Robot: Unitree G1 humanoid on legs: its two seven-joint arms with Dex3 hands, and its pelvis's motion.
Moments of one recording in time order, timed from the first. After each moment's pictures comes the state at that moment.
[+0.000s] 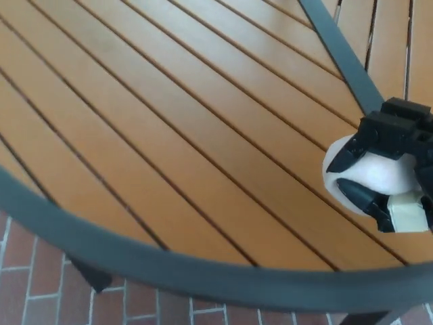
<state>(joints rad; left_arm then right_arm) 0.18 0.36 0.32 1.31 -0.06 -0.34 0.07 -0.13 -0.41 -0.04 -0.19 -0.40 -0.58 0.01</state>
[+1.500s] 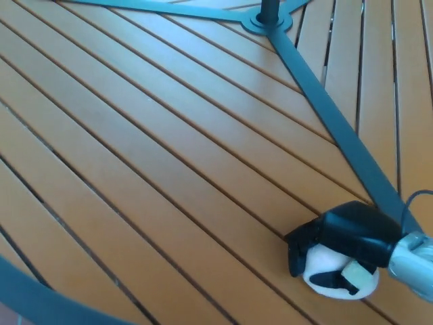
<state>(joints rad) 0.18 0.37 0.32 1.31 -0.06 -0.35 0.07 -0.39 -0.56 0.47 0.44 -0.62 -0.48 0.19</state>
